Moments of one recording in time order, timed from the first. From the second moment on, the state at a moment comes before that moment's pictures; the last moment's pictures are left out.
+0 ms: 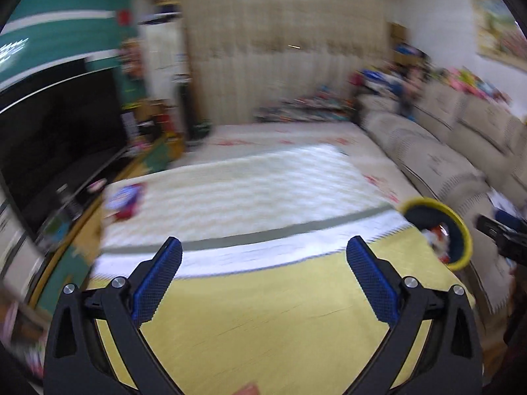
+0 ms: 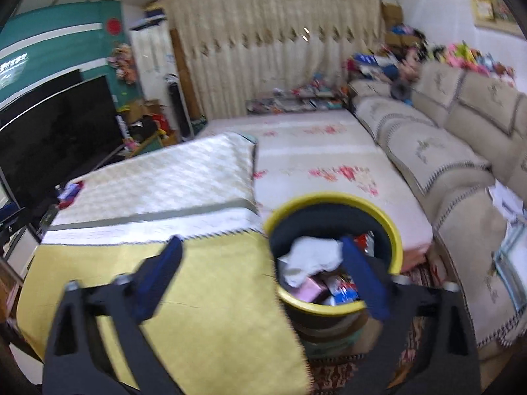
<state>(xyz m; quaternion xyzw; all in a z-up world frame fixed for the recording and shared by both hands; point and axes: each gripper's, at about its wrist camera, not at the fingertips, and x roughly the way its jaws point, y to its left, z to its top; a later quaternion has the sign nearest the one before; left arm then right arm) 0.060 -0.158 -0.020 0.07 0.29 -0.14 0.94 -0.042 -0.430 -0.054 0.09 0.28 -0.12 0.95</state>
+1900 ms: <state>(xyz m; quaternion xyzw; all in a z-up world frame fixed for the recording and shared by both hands) 0.006 -0.093 -0.021 0.04 0.27 -0.09 0.96 -0.053 -0.384 -0.048 0.06 0.26 -0.10 0.96</state>
